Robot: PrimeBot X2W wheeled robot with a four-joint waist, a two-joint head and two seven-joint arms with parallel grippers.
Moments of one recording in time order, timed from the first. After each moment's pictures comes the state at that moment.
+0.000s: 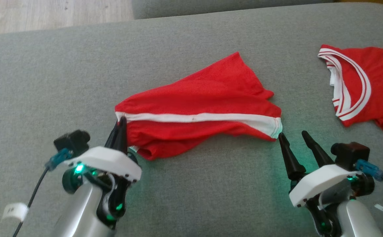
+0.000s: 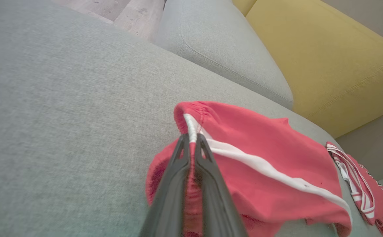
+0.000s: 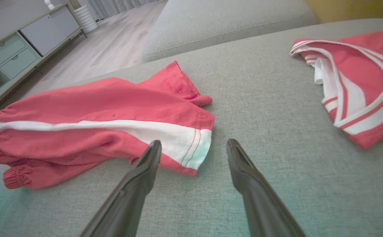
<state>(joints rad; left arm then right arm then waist) -0.29 0.13 -0.35 0.27 -0.76 0.10 0.10 -0.03 -0.05 0.09 0.09 0.28 0.12 0.17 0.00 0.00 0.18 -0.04</state>
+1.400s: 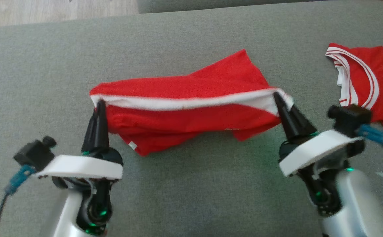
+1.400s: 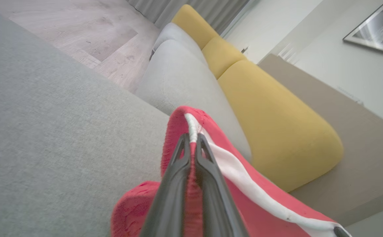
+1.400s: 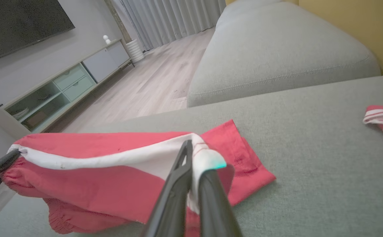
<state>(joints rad) -0.18 0.15 -0.28 0.02 -0.88 0.02 -0.02 -0.18 -0.05 0.18 0.03 0.39 0.12 0.21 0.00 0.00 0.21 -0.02</state>
